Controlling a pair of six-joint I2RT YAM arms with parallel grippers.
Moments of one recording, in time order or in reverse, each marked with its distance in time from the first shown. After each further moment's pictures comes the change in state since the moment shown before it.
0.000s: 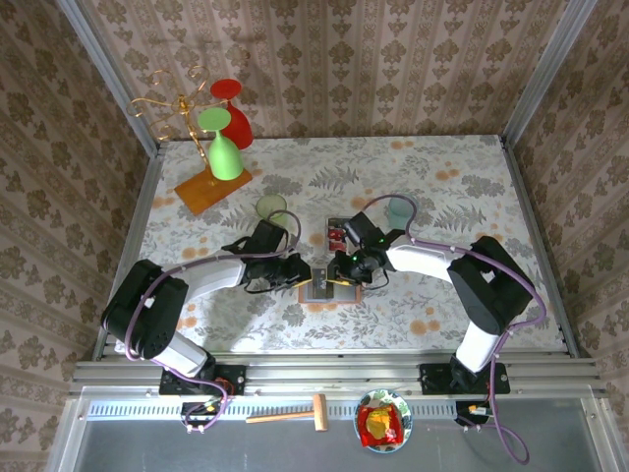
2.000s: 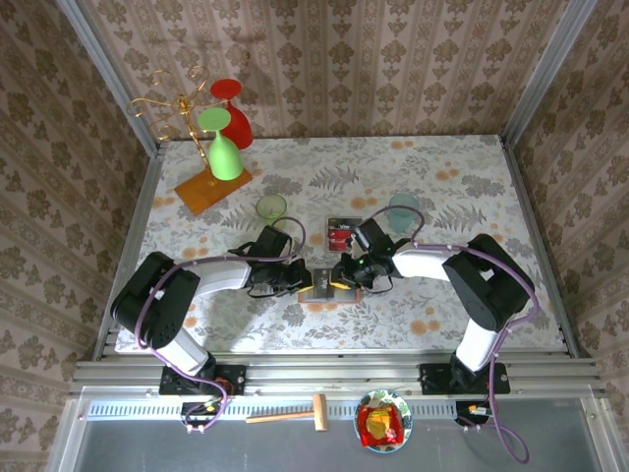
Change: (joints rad) left arm -0.018 0.068 -0.038 0.077 0.010 -0.004; right arm -0.047 0.014 -0.122 0.214 -0.124 0.081
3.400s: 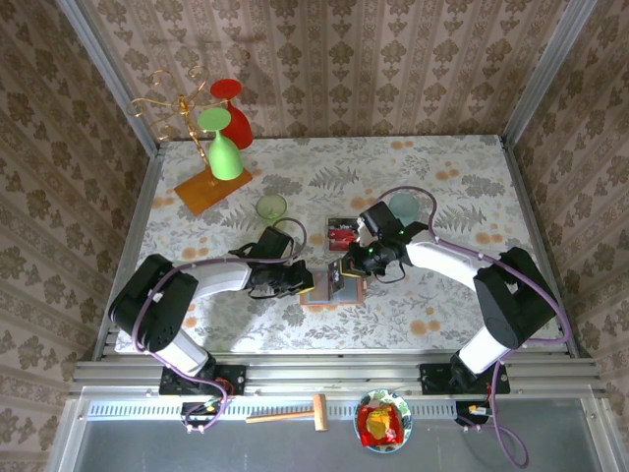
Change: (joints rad) left arm -0.019 -0.023 0.000 -0.018 -0.012 -0.019; right arm -0.045 -0.145 0.135 -0.338 0.042 -0.225
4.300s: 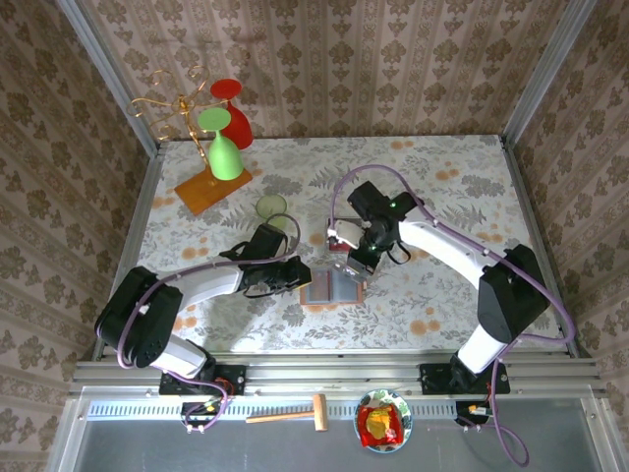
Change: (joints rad) left arm 0.014 -0.103 -0.019 -0.011 -0.016 0.001; right arm 0.058 0.056 0.333 -0.526 0.200 -1.142
